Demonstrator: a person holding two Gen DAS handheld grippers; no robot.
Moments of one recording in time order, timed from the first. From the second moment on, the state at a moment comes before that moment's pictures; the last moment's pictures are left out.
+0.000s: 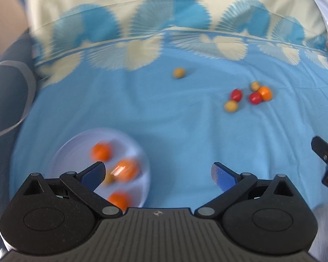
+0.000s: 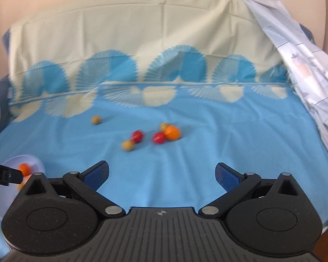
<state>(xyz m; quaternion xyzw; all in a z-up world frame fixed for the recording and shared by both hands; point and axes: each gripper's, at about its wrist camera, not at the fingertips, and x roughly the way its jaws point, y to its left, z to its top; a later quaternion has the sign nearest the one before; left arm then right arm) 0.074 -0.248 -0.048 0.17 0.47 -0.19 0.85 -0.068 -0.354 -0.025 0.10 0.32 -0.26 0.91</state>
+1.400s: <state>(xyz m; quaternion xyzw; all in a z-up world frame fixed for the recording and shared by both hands) 0.087 -0.310 -0.055 0.15 0.46 -0.28 0.83 0.005 -0.462 -0.081 0.12 0.32 -0.23 0.91</state>
